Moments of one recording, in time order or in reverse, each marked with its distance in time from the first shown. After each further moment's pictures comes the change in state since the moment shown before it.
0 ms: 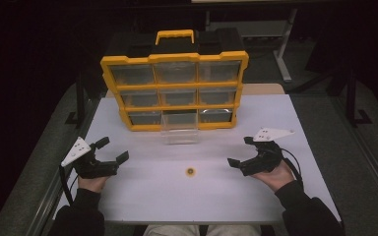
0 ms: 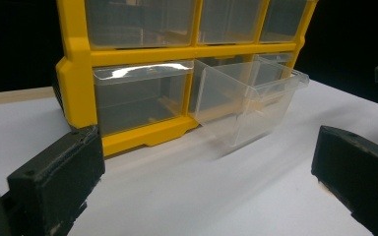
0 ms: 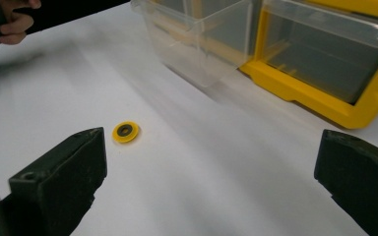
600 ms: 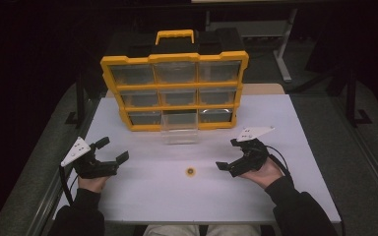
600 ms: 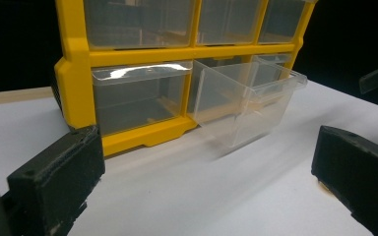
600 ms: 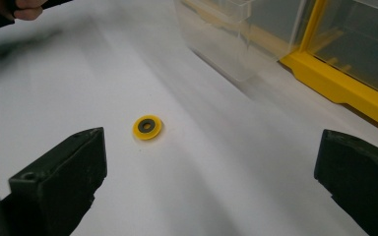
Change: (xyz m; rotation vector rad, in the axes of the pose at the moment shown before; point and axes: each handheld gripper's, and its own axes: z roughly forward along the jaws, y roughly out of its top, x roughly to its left) left arm 0.000 0.000 -0.001 -0.004 -0.002 -0.009; right arm 0.011 0.012 0.029 0.092 0.077 -0.041
